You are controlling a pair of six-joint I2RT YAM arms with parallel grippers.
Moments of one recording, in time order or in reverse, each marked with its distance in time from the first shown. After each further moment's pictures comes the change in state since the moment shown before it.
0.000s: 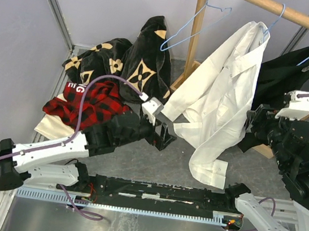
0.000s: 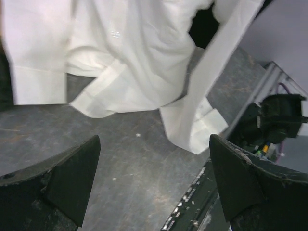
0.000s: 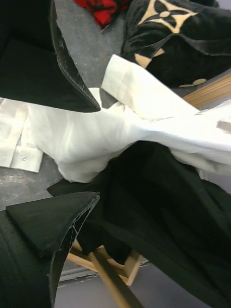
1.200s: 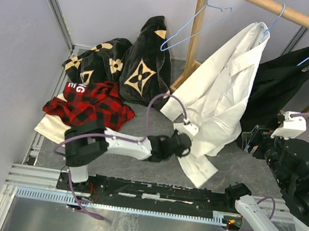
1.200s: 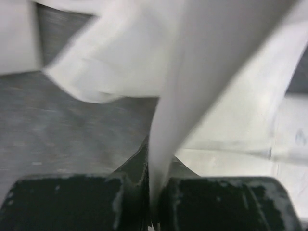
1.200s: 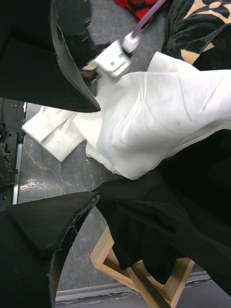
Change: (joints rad) left arm -0.195 0.789 0.121 0.266 -0.331 -0.021; right arm 0.000 -0.165 -0.145 -0.171 -0.073 0.076
